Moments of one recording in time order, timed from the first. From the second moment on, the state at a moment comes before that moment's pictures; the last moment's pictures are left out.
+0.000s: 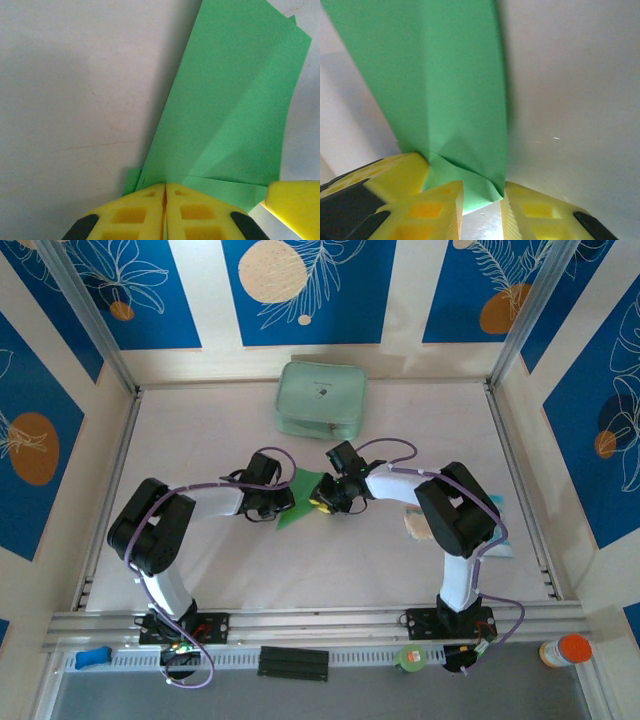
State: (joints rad) left arm -0.53 1.75 0.86 -0.12 0.25 -0.78; right arm 0.63 1.88 1.09 -0.25 -0.38 1.14
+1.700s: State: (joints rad) left arm -0.52 1.52 0.75 -0.10 0.27 -0.70; right arm 0.61 1.71 0.86 0.03 -0.32 1.13
